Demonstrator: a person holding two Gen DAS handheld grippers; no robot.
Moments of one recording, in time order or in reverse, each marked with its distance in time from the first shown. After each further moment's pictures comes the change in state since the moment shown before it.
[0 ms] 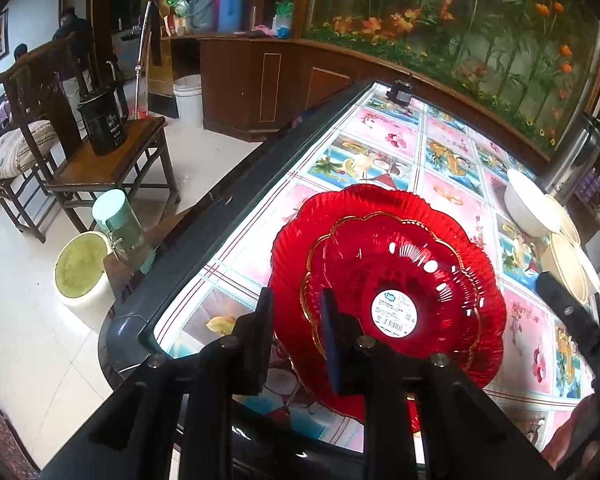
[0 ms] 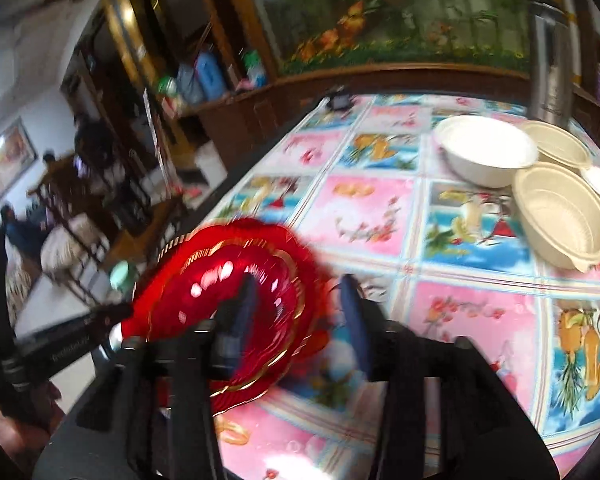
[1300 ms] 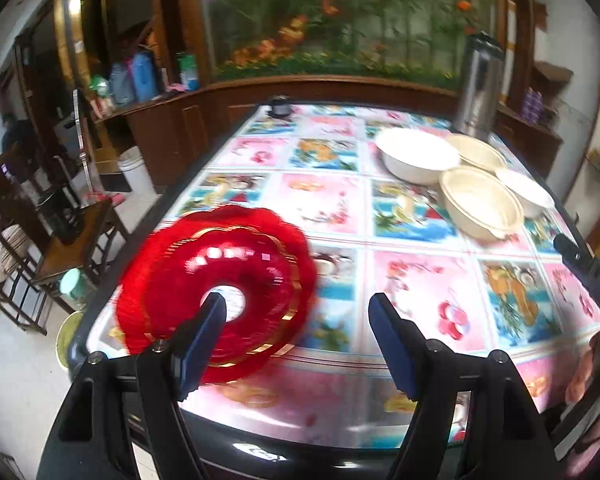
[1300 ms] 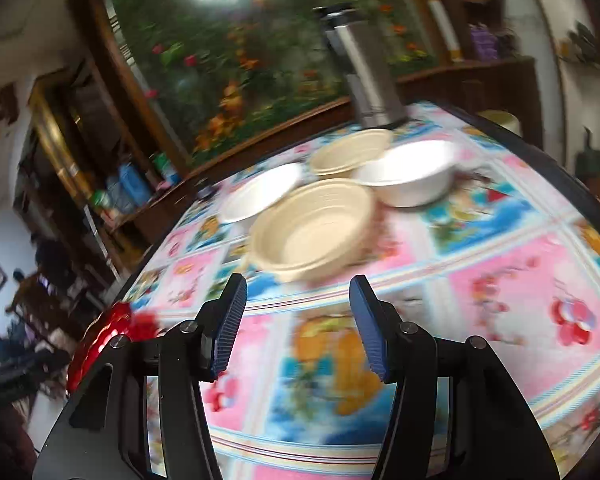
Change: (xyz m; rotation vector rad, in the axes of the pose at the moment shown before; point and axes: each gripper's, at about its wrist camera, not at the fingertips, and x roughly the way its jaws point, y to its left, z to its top) left arm -0.052 -0.157 -0.052 0.338 -0.098 -0.053; right arm -0.129 -0.220 -0.041 0.305 -0.254 -0.155
